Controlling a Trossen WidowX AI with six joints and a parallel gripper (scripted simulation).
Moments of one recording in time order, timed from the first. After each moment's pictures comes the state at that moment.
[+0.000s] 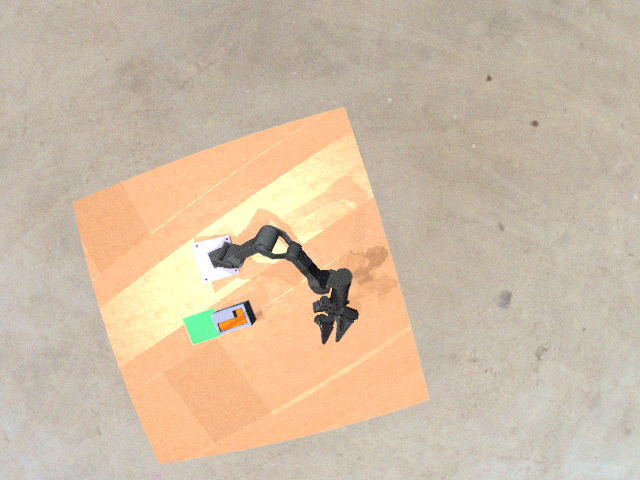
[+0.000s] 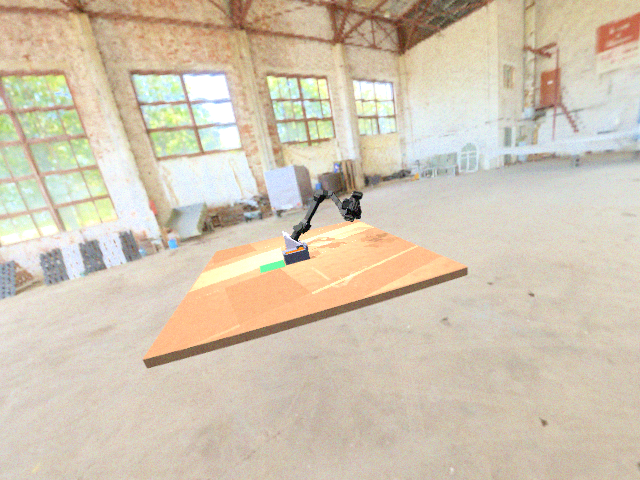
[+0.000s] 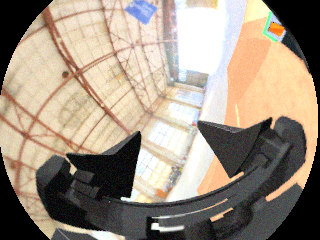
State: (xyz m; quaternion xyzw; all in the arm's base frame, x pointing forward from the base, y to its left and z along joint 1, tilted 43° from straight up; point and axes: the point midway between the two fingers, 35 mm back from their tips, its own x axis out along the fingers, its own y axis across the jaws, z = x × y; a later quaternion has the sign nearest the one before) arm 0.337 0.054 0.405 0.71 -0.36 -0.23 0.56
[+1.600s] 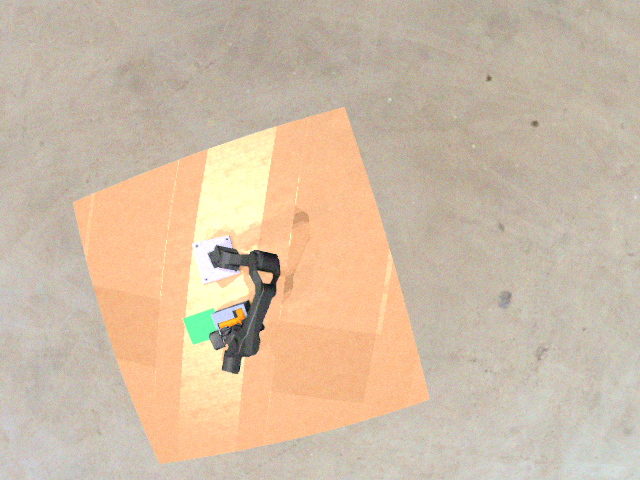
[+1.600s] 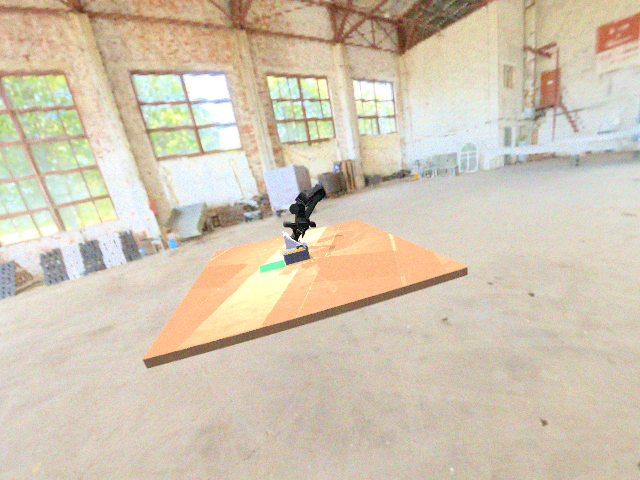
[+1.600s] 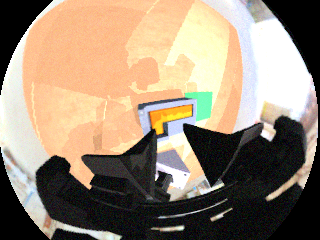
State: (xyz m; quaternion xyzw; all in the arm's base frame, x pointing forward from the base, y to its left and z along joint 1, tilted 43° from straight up) arm 0.254 -0.089 0.093 0.19 0.66 0.16 0.72
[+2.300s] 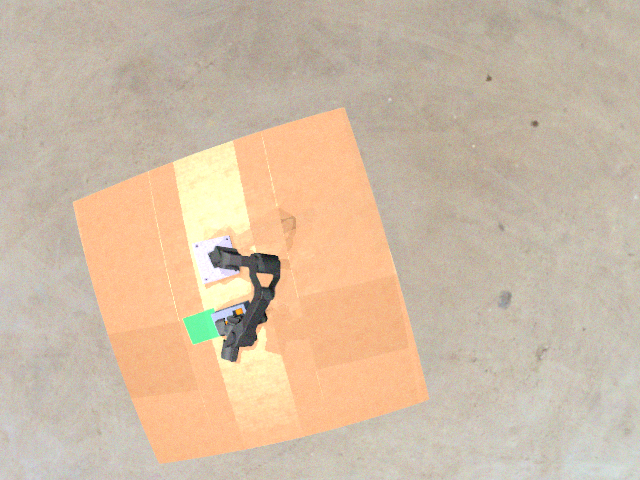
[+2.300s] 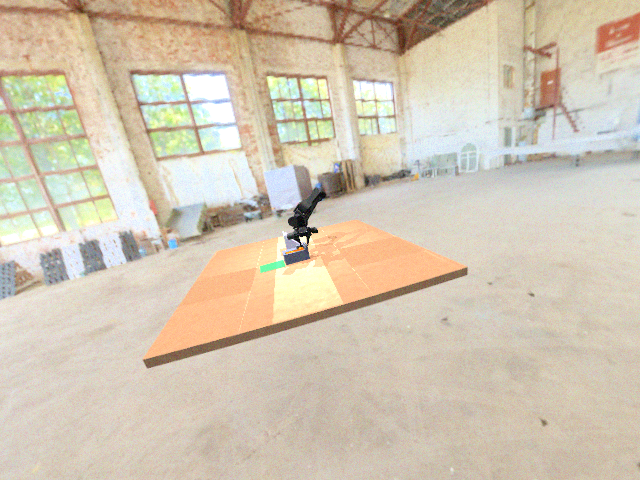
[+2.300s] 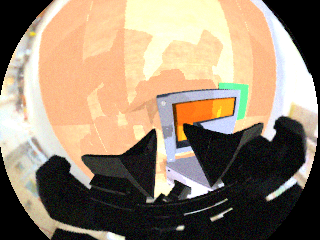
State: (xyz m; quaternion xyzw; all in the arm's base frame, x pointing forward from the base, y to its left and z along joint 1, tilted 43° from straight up) arm 0.243 -0.031 0.059 0.28 0.63 0.23 0.69
